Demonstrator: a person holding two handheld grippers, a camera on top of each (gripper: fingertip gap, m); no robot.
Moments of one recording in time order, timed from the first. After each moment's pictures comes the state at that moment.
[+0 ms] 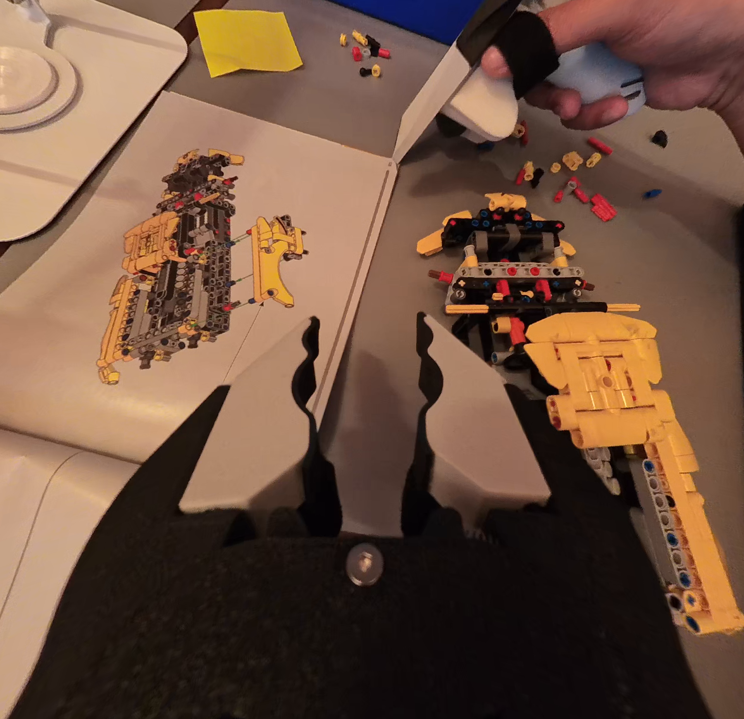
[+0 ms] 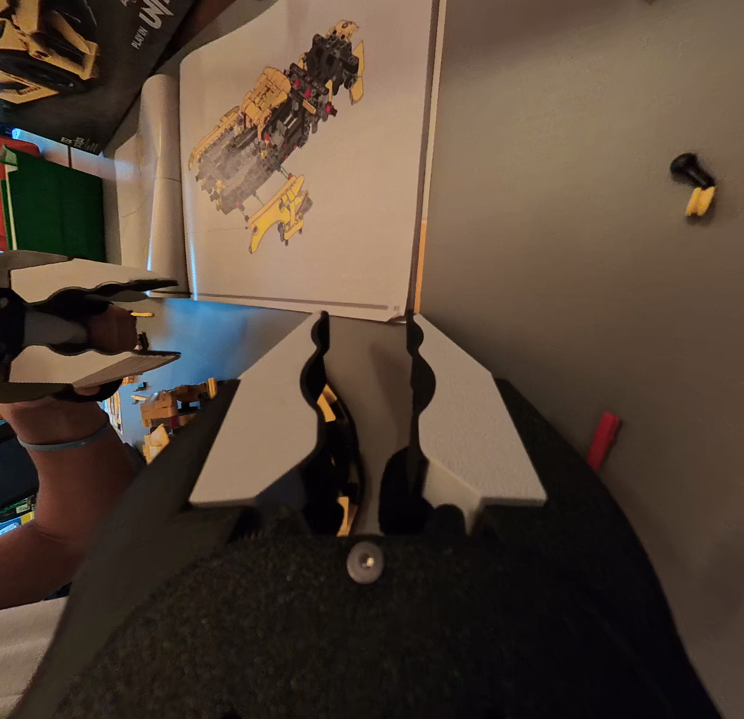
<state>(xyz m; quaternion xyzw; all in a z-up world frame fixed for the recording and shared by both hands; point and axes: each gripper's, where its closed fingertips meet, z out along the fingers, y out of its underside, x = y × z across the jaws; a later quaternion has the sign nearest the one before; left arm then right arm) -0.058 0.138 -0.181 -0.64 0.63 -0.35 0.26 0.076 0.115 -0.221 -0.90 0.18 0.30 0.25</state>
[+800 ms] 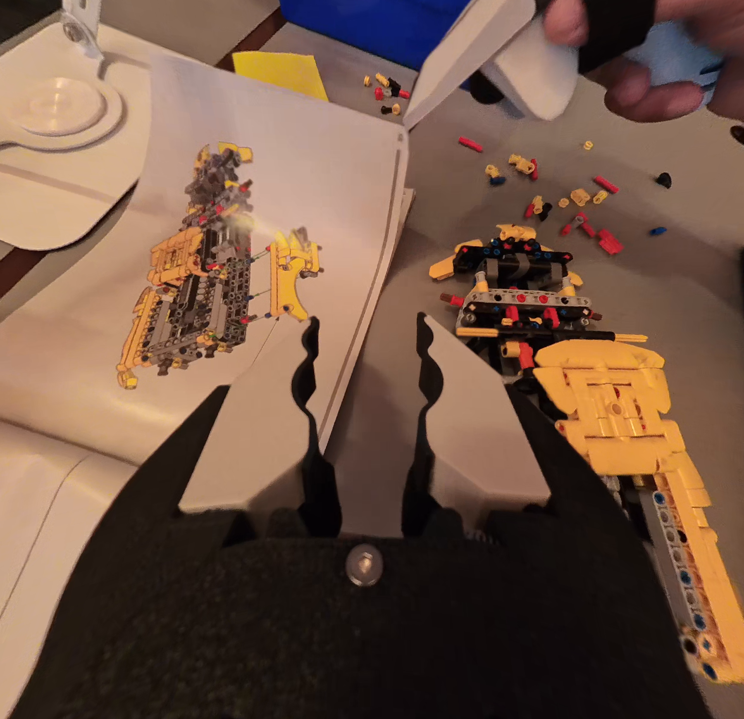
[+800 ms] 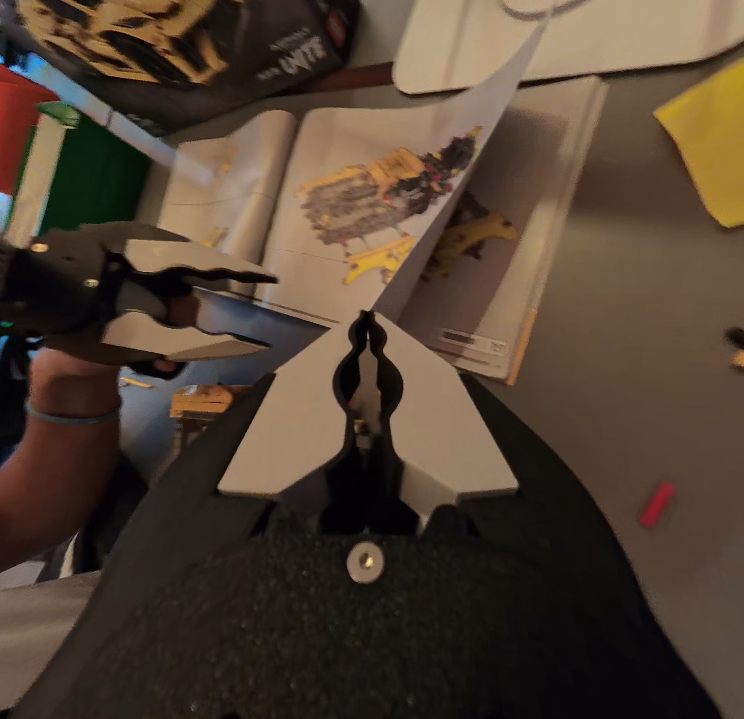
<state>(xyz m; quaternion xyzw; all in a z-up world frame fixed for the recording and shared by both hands) -0.053 0.147 -0.174 -0.65 0.61 -0.36 0.28 0.040 0.138 -0.149 -0.90 0.07 0.26 0.33</state>
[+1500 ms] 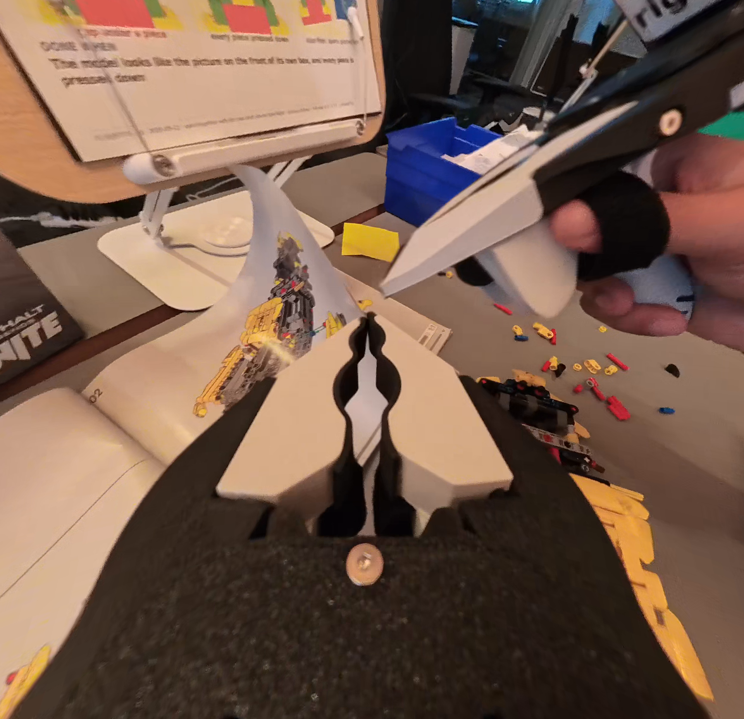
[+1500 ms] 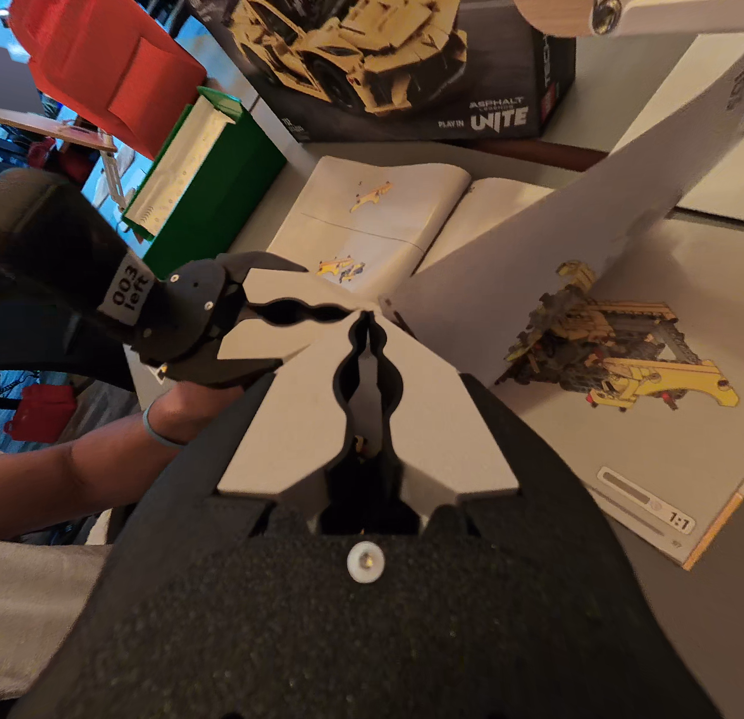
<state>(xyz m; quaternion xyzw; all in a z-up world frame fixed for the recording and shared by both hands) -0.047 0.177 -0.109 -0.66 0.44 -0.42 0.44 -0.061 0.179 -0.092 -0.87 -0.05 0.32 0.37</state>
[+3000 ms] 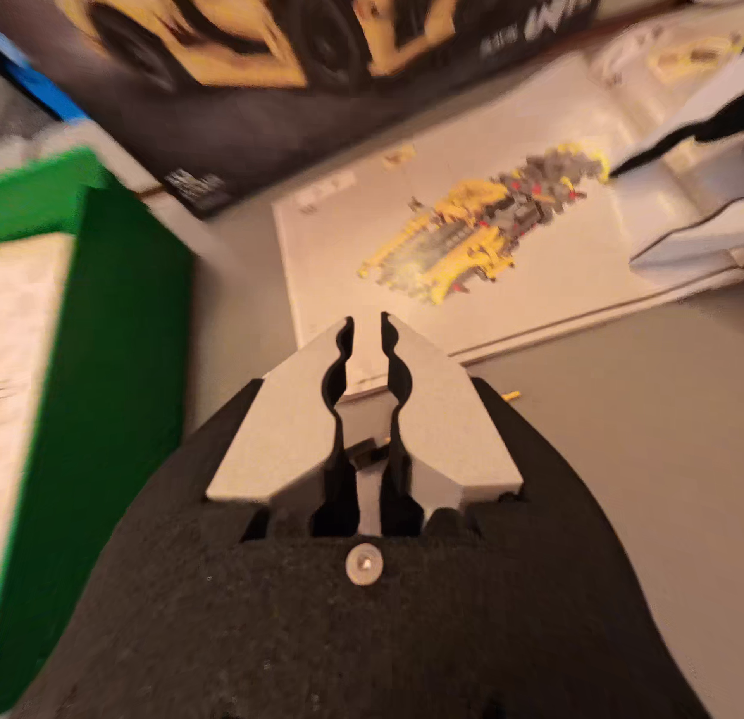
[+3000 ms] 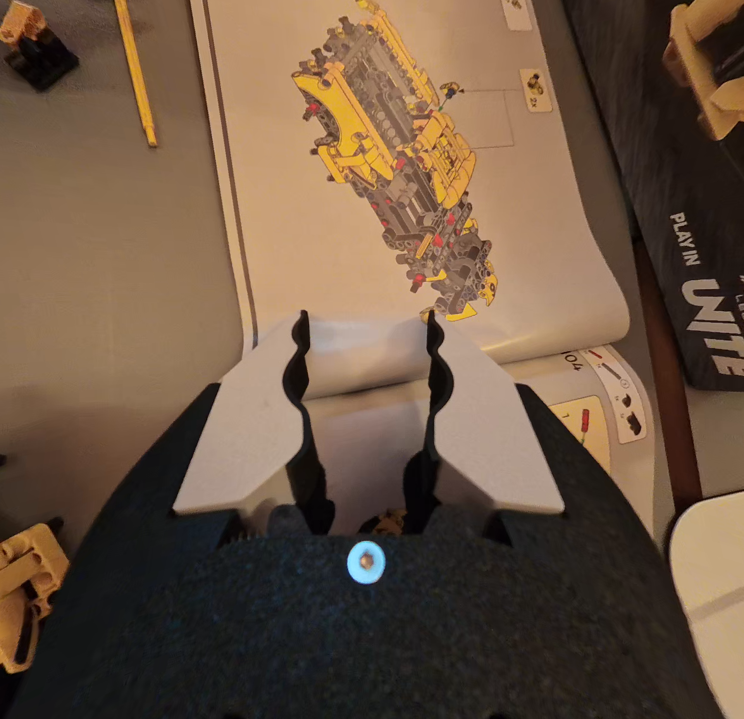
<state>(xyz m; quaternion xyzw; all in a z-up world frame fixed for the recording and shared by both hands) -0.339 0.263 -0.160 -0.85 0.29 -0.01 0.44 -0.174 0.249 -0.227 -0.79 -0.51 0.11 0.32</state>
